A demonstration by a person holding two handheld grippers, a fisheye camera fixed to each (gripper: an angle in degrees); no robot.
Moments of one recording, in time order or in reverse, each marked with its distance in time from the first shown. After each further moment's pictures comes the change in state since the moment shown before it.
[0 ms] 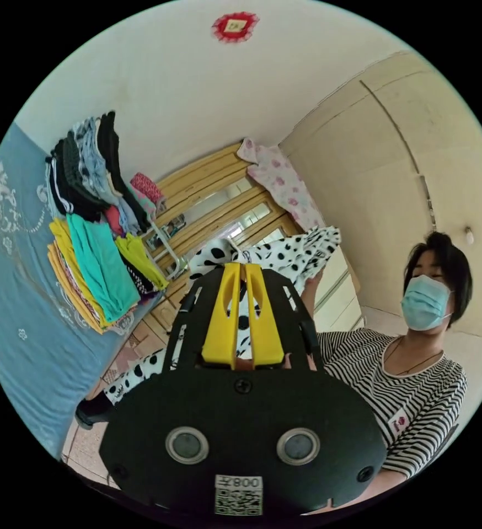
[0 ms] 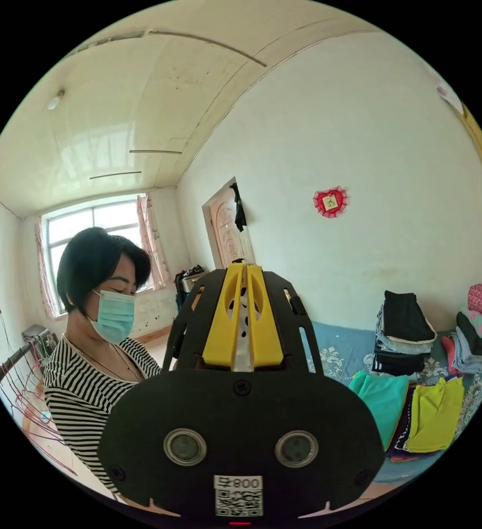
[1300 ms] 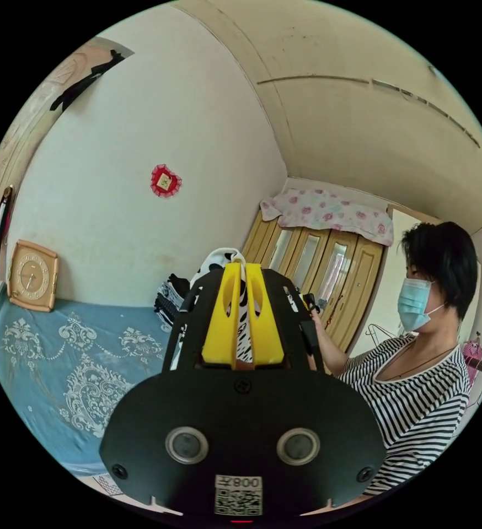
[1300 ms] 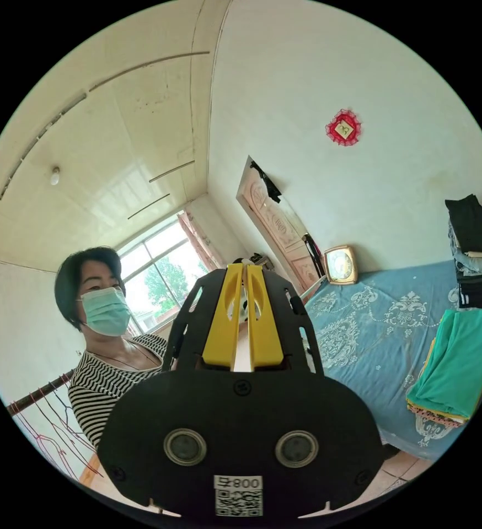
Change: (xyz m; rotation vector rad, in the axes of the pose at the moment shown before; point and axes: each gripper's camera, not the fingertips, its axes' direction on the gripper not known) left arm 0.493 -0.220 -0.128 0.262 -0.649 0.537; right arm 0.106 0.155 0.046 -0.090 -0.420 0.294
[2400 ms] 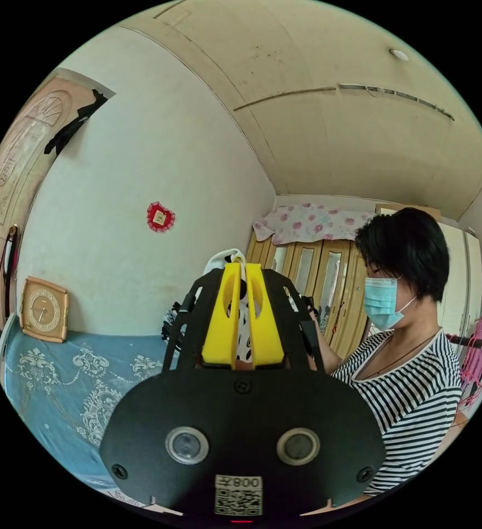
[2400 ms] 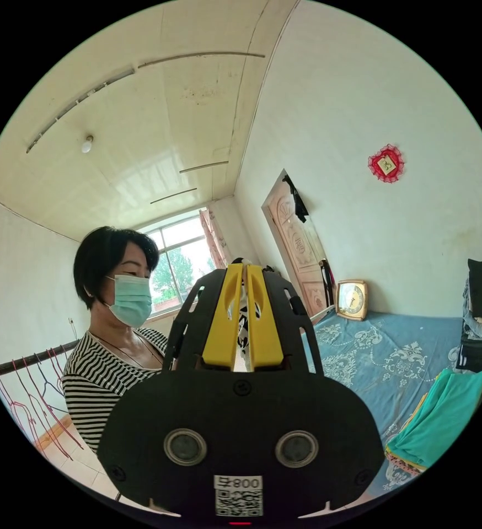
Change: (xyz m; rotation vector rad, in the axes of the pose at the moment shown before) left arm 0.148 -0.081 -0.080 0.117 -0.030 0.099; right arm 0.017 0.050 0.044 0.039 -0.041 -0.201
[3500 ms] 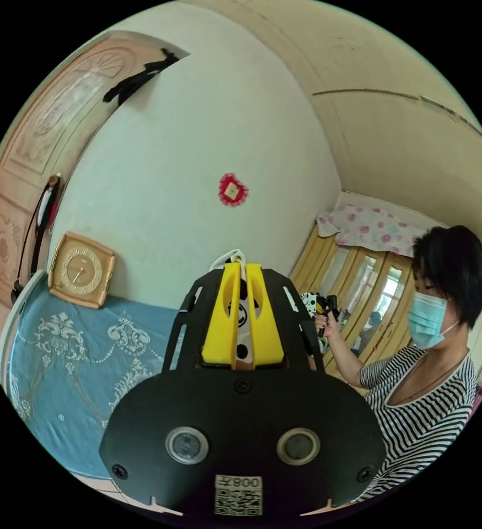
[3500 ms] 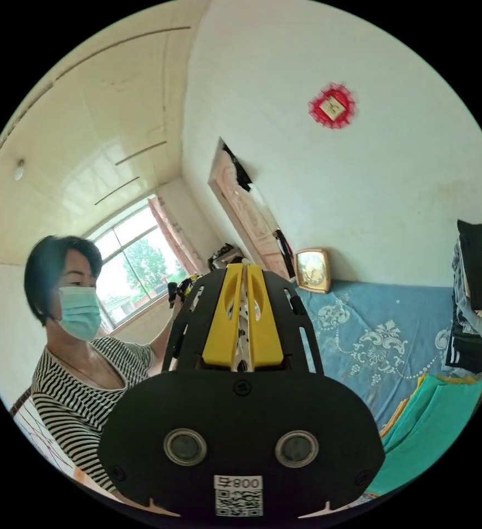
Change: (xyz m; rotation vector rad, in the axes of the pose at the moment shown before) left arm -0.232 0.114 -0.047 -0.127 -0.259 -0.252; right arm 0.381 0.098 0.227 -0.184 0.186 0.216
